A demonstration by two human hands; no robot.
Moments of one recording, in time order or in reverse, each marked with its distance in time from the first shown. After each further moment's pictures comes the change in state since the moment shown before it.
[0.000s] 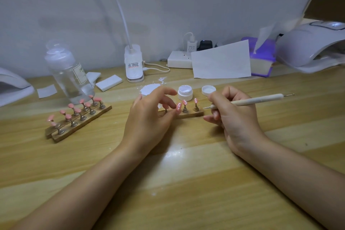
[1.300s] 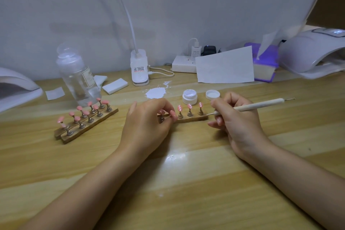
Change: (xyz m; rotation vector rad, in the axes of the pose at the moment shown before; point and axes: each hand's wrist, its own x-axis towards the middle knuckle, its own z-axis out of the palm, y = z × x) left_hand -0.007 0.005 -0.018 0.193 -0.052 -0.063; right_hand -0.002 -0.001 0.000 -0.061 -0.013 0.014
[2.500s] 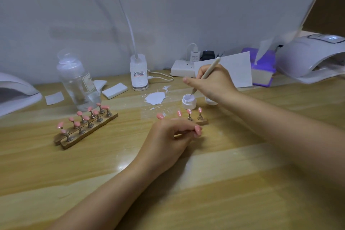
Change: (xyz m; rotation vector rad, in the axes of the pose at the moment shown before) left_hand -0.010 0.010 0.021 -0.457 -0.153 0.059; right_hand 0.081 -0.022 0.029 -0.781 -0.143 -0.228
